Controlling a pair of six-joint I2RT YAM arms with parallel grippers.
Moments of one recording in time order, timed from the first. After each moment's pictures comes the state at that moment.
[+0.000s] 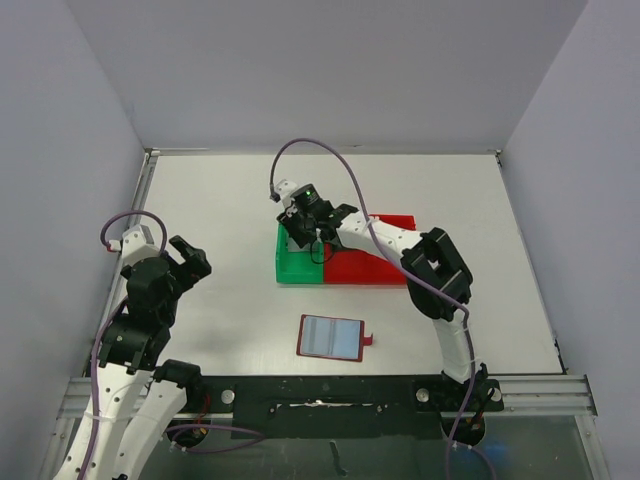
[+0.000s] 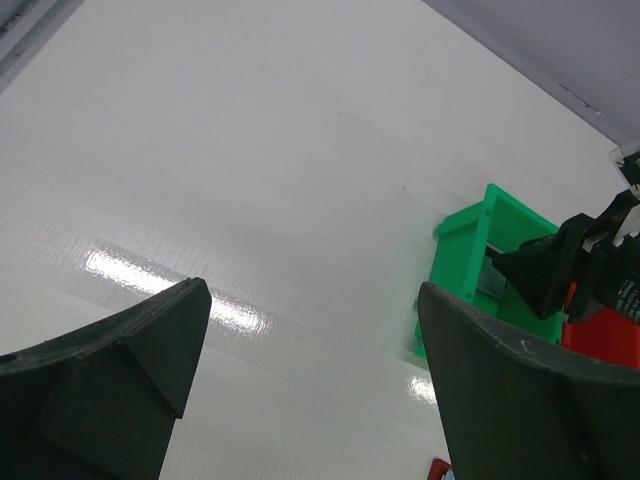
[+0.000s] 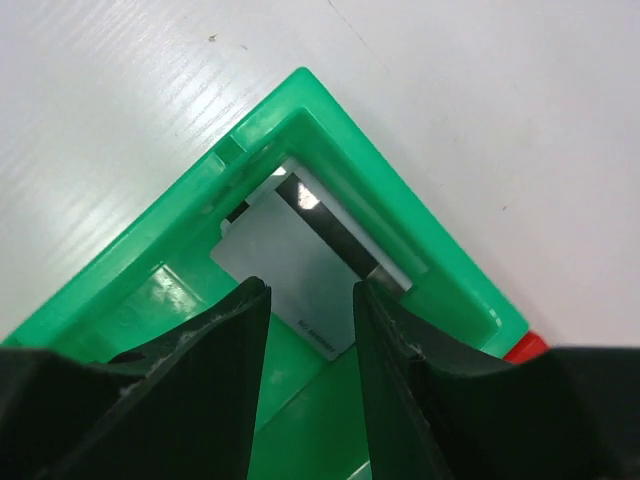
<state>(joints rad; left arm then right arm) -0.24 0.52 0.70 -0.59 -0.40 -0.62 0.76 2.09 1.61 -0.29 0.04 -0.21</state>
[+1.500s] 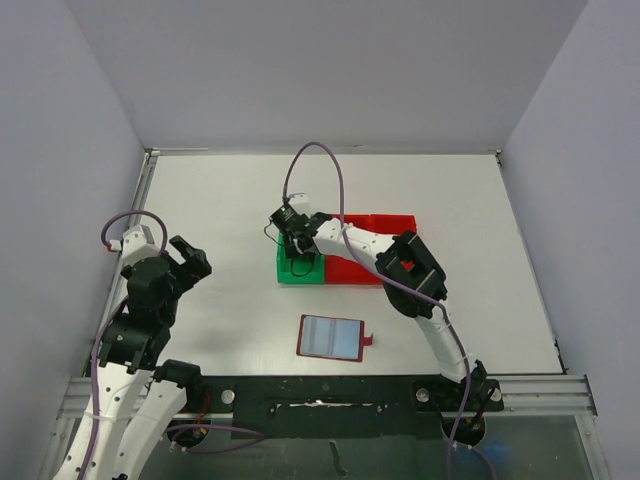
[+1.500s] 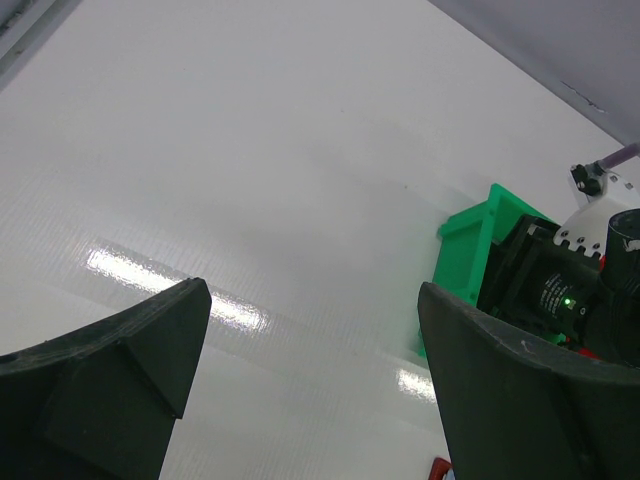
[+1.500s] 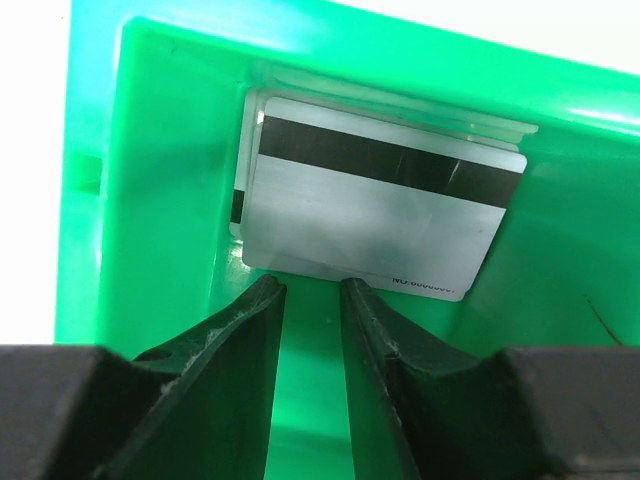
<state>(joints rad) -0.24 0.53 0.70 -0.59 -0.40 -0.63 0.85 2.25 1.77 -0.55 0.33 0.55</state>
